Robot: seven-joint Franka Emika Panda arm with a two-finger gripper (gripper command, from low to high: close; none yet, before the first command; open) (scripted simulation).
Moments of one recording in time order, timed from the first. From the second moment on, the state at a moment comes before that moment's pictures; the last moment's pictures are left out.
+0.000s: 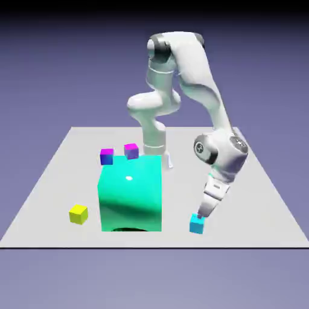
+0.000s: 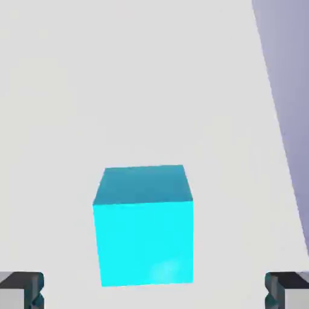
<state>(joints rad) 0.48 0.41 -0.05 -2.23 -0.36 2.35 0.24</state>
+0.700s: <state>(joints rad) 0.18 0.32 -0.48 -2.02 0.11 2.06 0.41</state>
